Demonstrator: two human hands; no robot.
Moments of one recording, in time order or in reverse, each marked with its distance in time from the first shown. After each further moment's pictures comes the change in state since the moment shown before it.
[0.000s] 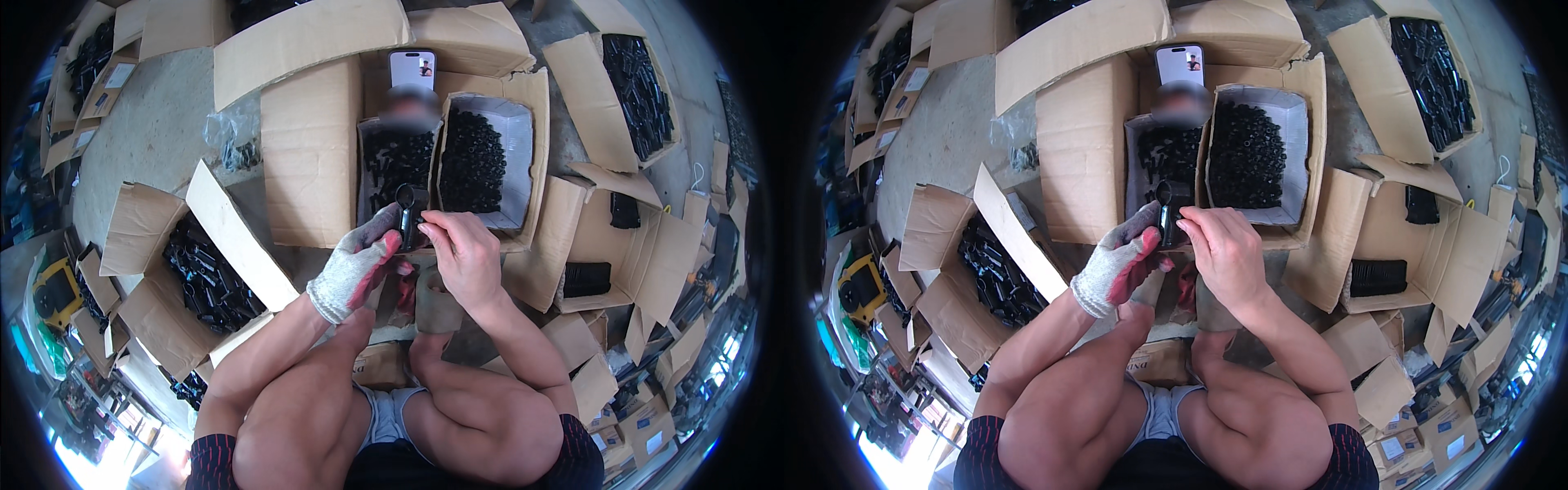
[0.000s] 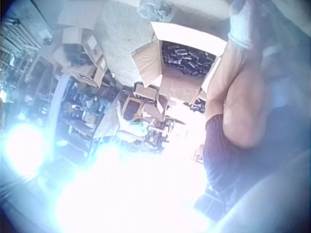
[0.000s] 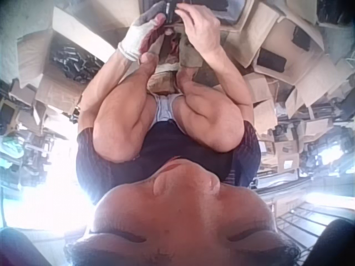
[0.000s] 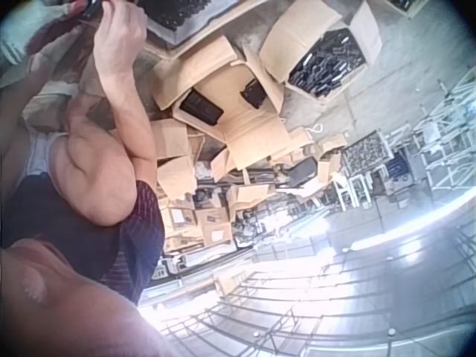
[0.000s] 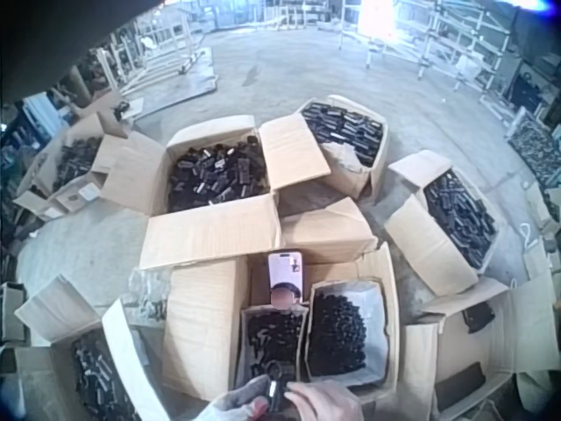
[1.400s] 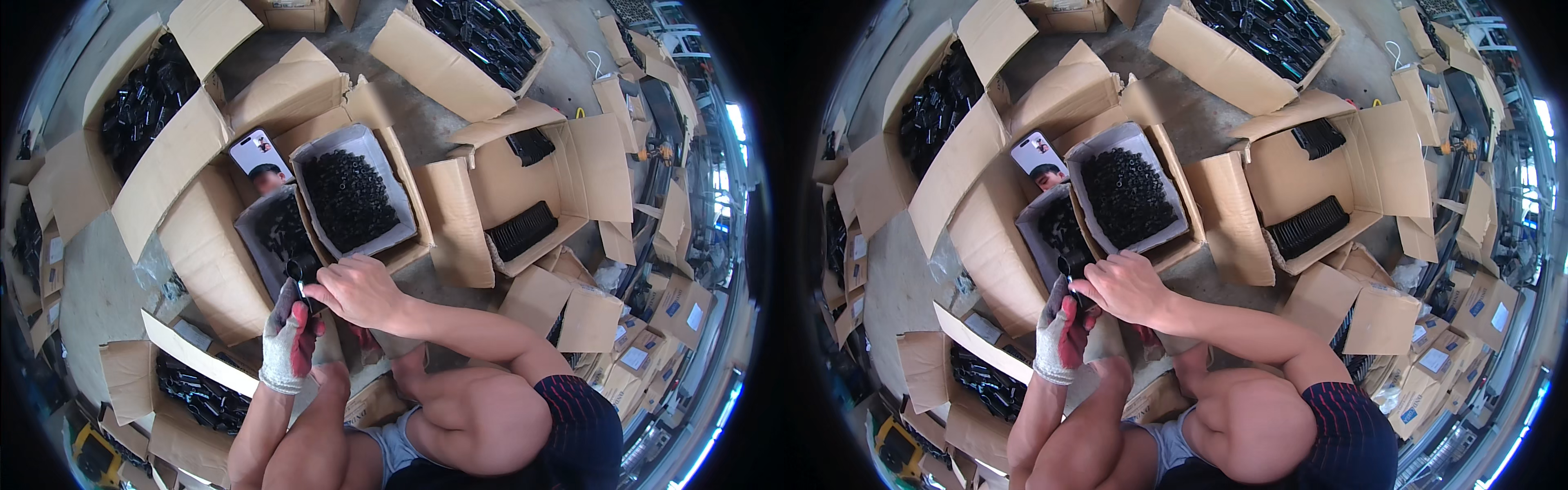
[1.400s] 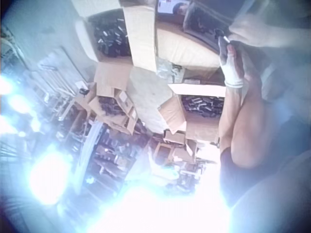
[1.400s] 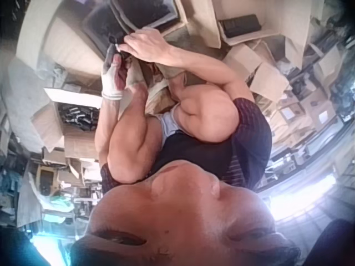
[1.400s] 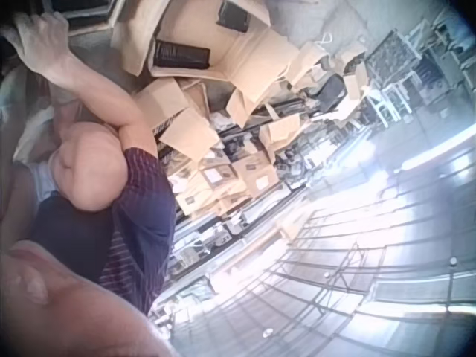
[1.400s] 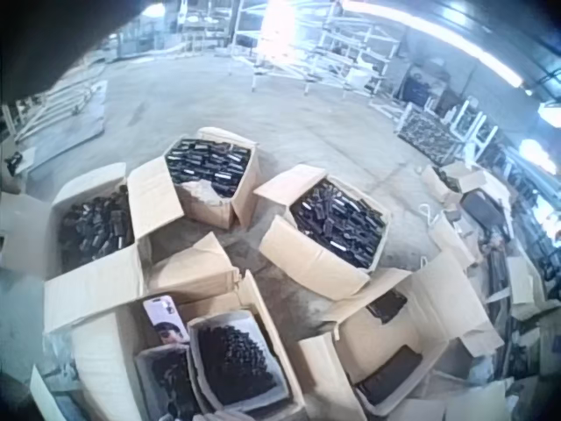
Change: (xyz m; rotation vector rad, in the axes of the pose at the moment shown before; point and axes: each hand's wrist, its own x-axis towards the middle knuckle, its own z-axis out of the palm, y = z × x) left_hand 0.000 -0.003 0.018 0.143 0.015 0.025; right_hand -0.012 0.018 0.003 -0.148 -0.141 0.004
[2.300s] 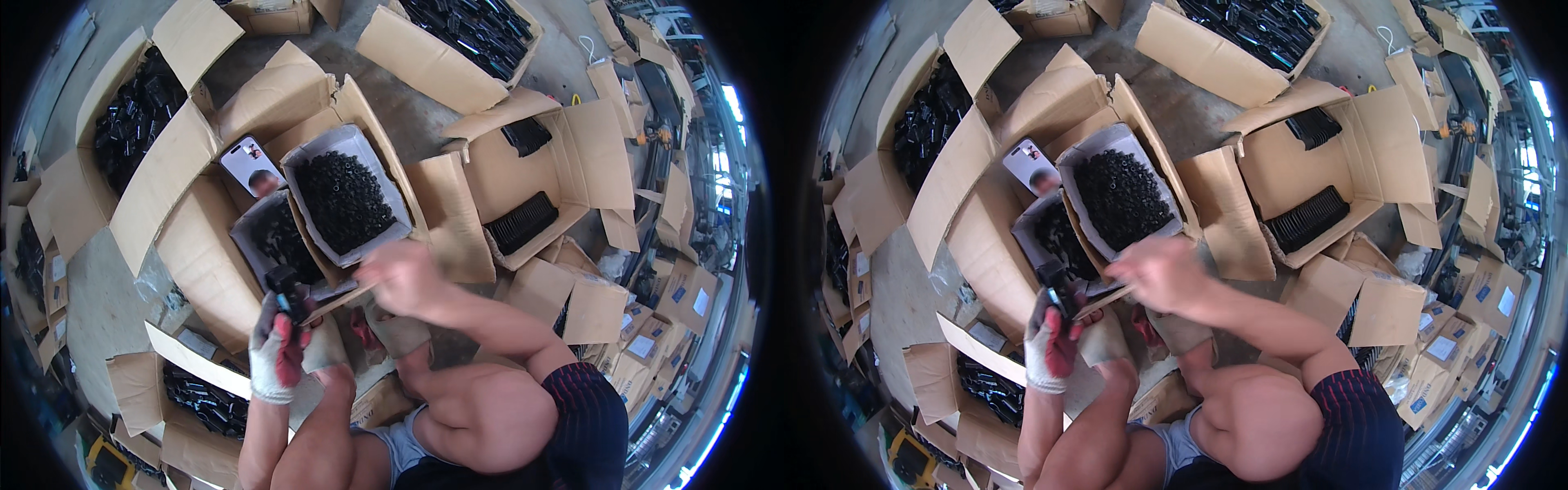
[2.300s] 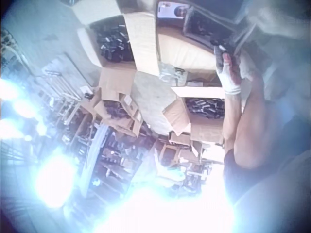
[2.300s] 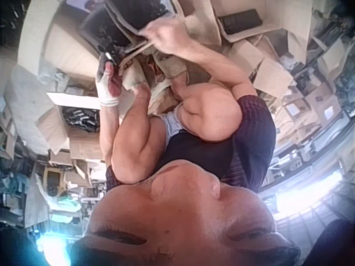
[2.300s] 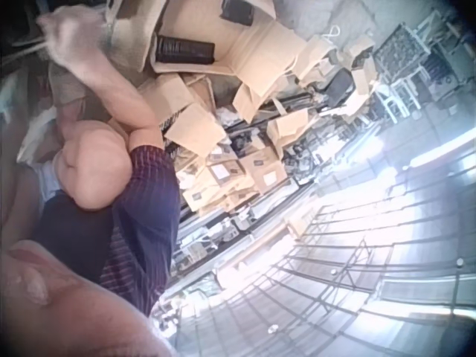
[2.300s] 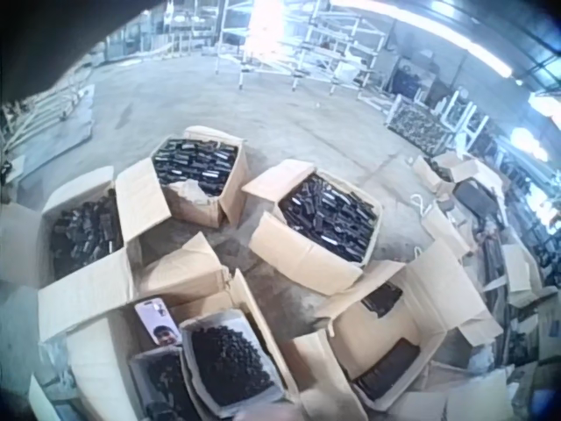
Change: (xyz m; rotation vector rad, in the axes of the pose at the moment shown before) left_hand -0.008 0.016 0.000 -0.033 0.054 0.097; right_hand -0.015 0.024 -0.047 0.209 0.368 -0.014
